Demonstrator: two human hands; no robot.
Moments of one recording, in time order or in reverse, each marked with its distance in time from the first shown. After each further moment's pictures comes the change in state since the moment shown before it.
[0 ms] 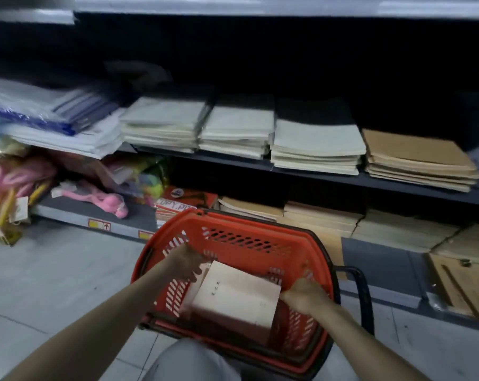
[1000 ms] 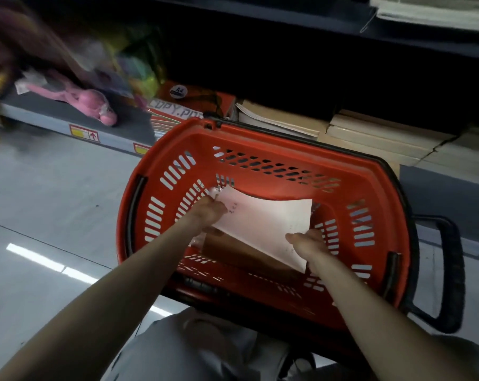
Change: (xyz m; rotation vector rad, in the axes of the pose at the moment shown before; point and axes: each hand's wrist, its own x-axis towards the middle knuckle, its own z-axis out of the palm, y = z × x) left_hand 0.086 -0.047 0.067 -0.289 0.090 -0.080; right_hand 0.126 -0.001 0.115 0.529 0.063 0.302
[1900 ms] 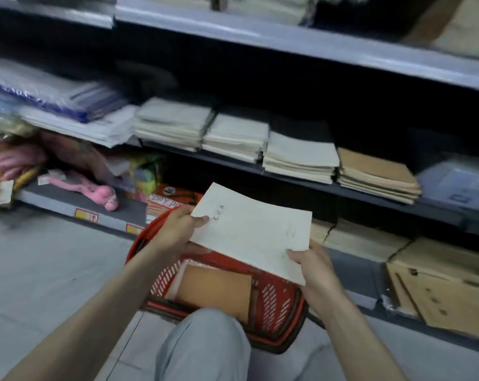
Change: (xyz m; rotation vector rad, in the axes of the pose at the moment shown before) left_hand -0.266 0.091 -0.045 -0.509 -0.017 0.526; right_hand -0.246 -0.029 -0.159 0.634 -0.004 -0.504
